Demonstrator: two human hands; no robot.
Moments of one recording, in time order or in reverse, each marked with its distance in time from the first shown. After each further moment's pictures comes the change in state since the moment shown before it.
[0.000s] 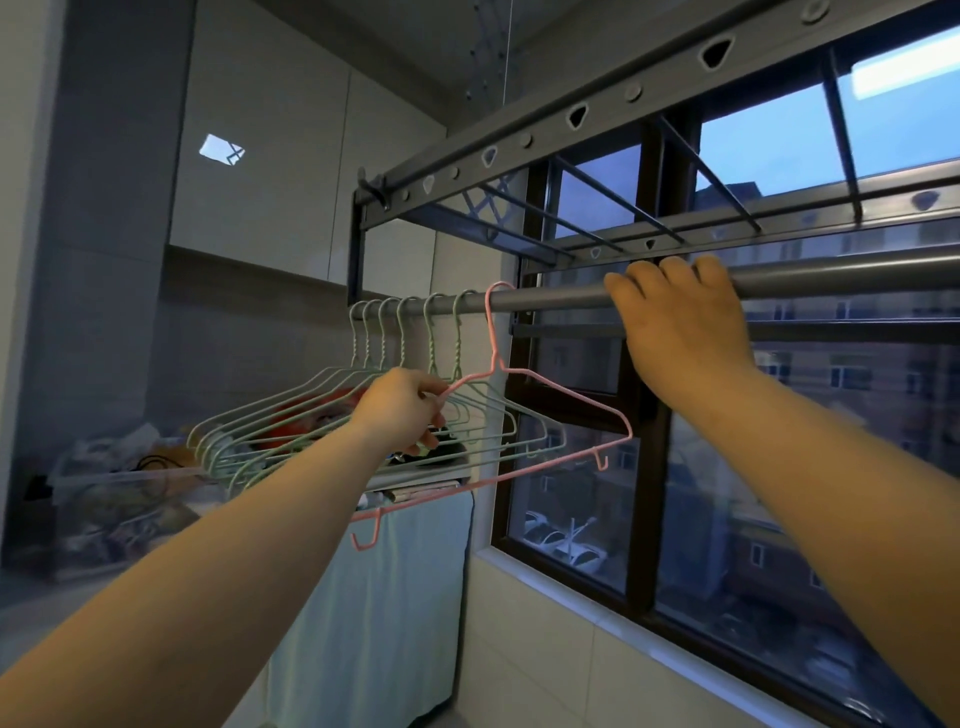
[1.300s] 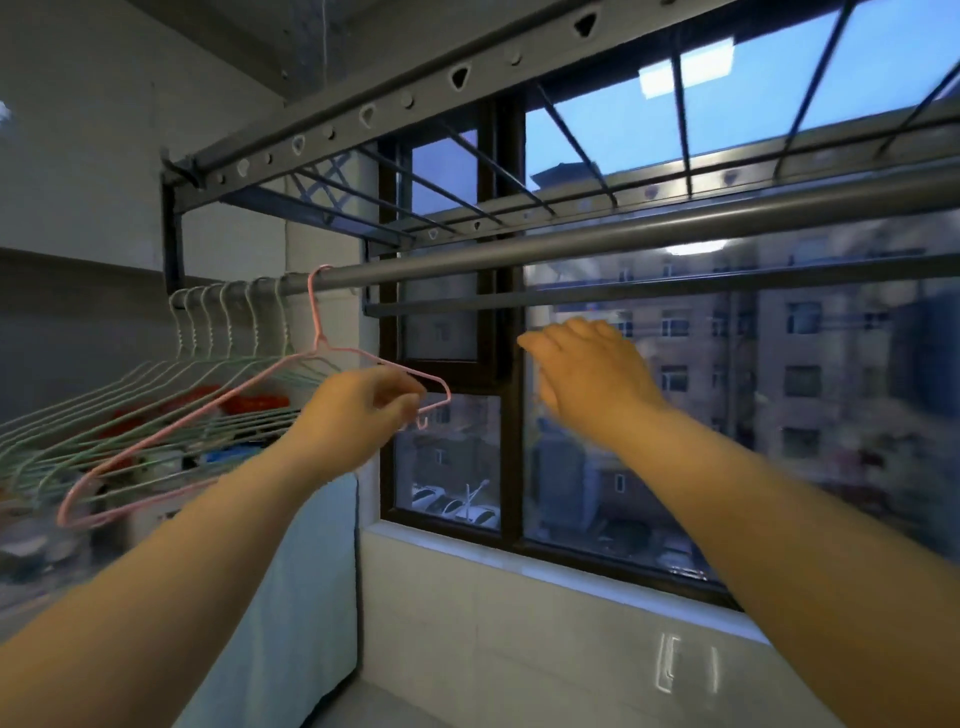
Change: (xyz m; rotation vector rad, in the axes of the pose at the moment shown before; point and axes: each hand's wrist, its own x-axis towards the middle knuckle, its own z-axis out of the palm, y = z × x) left_hand -0.116 0.080 0.048 0.130 -0.126 0.444; right_hand -0.121 0.068 -0.021 0.172 -0.094 -0.055
